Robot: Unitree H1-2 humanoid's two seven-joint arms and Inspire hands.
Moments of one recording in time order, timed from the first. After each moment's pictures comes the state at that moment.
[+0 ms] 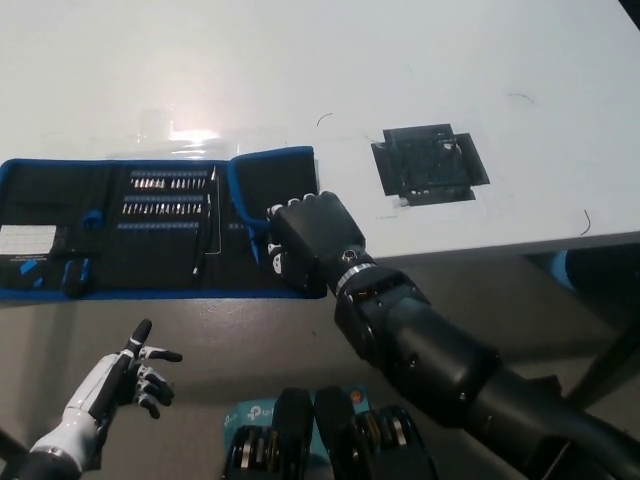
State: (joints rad) left_arm -0.09 0.31 0.00 0.03 -0.01 0.35 -0.19; right_arm -0.83 -0.02 0.84 0.63 -0.82 0.28 -0.04
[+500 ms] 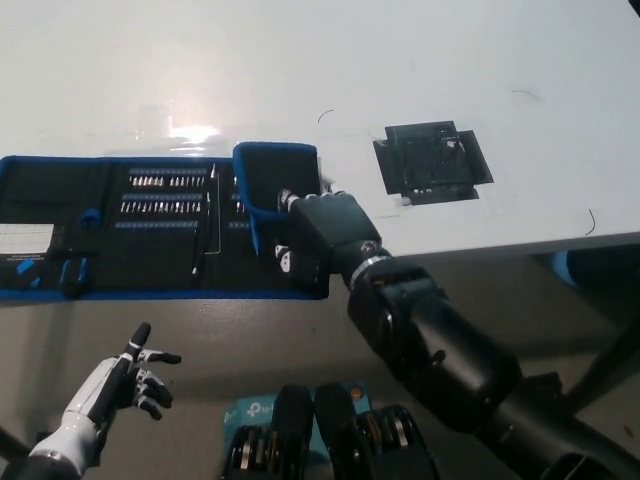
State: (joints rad) left_arm -0.09 0.31 0.00 0.03 -0.01 0.35 -0.19; right_arm -0.79 -0.04 0.66 0.40 -0.75 0.37 0.16
